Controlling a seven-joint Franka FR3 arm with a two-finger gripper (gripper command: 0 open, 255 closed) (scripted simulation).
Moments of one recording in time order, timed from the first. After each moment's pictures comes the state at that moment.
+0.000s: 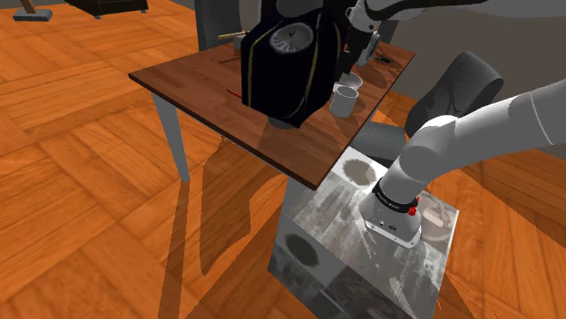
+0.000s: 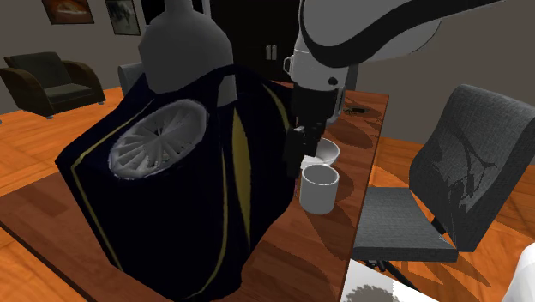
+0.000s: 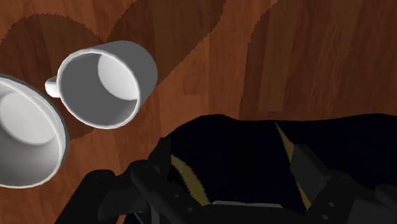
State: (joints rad) arm -0.10 -0.61 -0.25 -2.50 -0.11 1.96 -0.34
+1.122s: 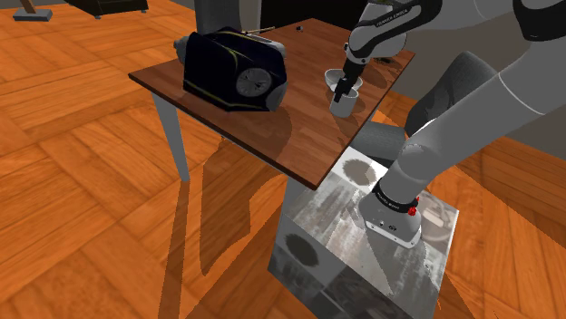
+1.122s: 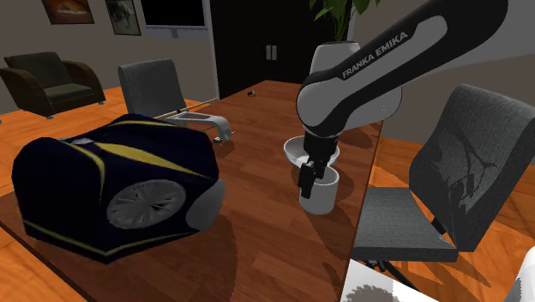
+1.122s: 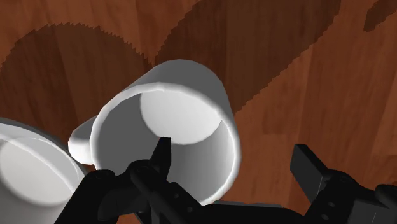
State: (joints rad) arm -0.14 -0.30 -0.44 -2.55 -0.14 2.31 -0.51
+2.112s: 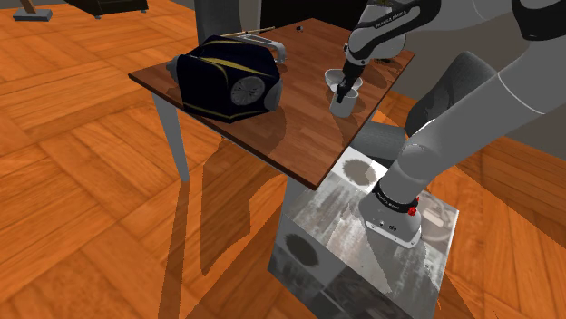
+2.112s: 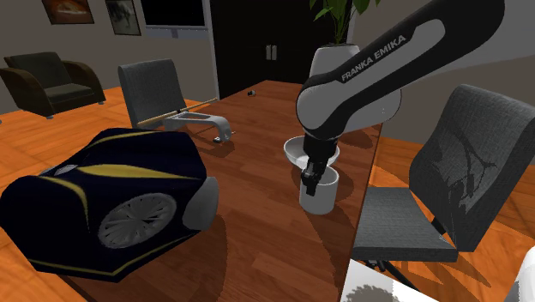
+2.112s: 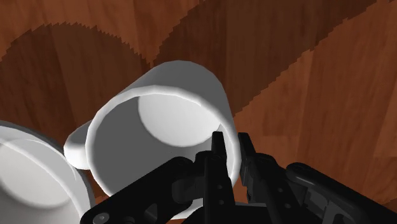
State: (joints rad) arm -0.14 -0.29 -0.44 -2.56 -0.14 2.32 -0.51
